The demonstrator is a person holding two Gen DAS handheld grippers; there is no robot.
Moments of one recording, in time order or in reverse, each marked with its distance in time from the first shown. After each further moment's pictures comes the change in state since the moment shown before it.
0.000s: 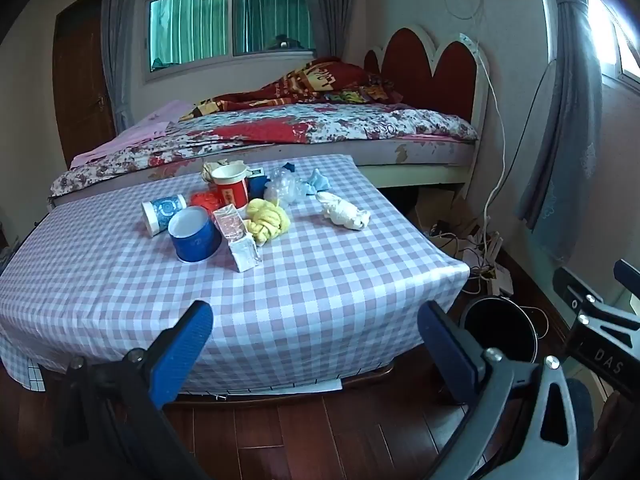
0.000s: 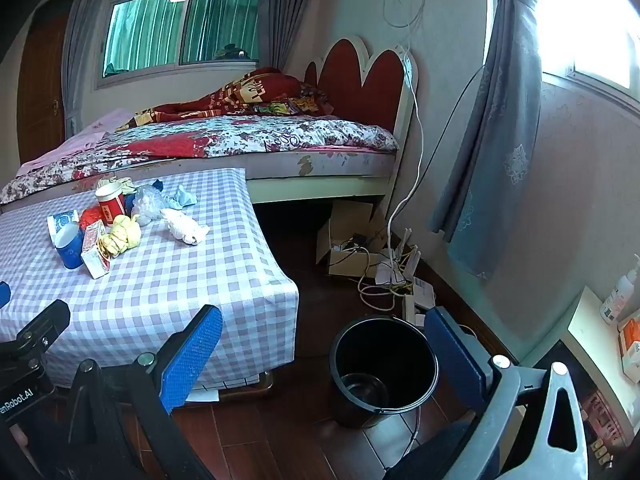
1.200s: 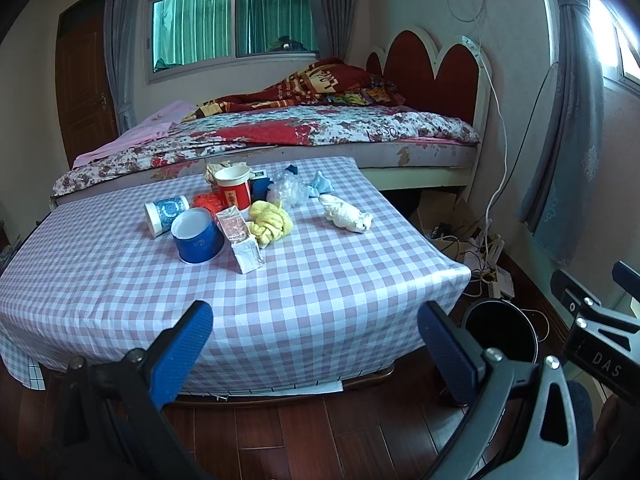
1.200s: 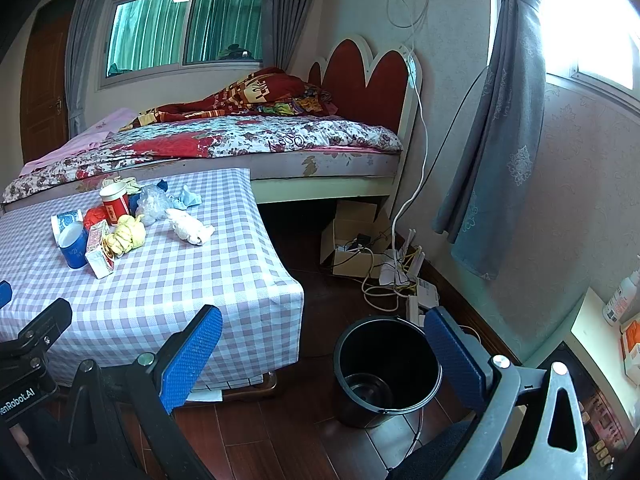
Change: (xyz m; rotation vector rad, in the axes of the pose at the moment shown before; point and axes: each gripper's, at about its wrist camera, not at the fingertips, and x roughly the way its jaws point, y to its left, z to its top) left arm -0.003 0.003 -0.001 0.005 -0.010 0.012; right arm 0.001 -0.001 0.000 -0.002 0.004 0.004
